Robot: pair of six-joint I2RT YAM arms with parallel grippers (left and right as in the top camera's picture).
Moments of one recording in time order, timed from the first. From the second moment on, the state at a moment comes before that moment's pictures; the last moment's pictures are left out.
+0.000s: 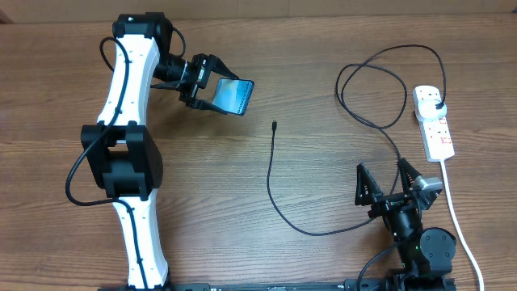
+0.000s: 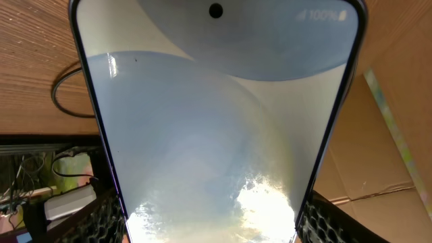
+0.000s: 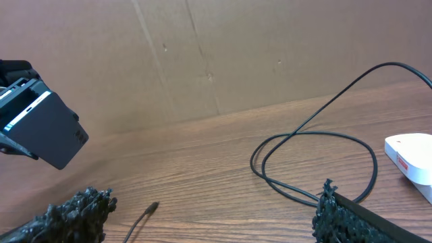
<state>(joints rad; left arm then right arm) -0.03 2.36 2.26 -1.62 0.97 -1.00 0.02 0.01 0.02 -0.02 -0.19 0.28</state>
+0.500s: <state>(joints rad) -0.03 2.36 2.26 -1.63 0.98 -1.00 0.02 0.01 0.02 -0.02 -0.19 0.28</state>
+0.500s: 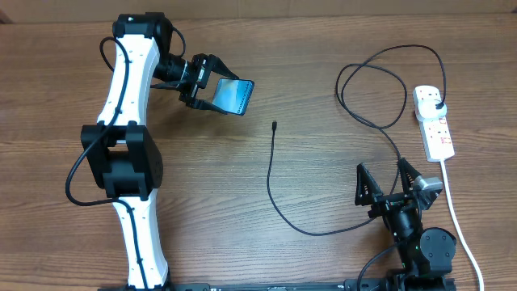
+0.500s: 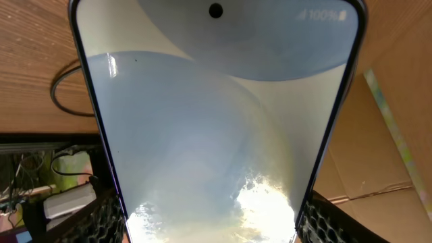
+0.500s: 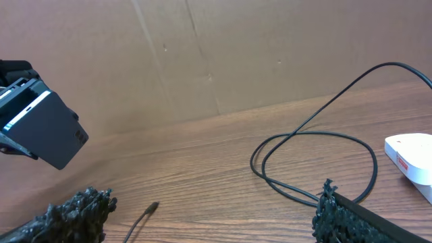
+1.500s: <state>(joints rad) -0.03 2.36 2.26 -1.64 1.14 -1.00 0.02 0.01 0.02 -0.02 -0.19 0.28</state>
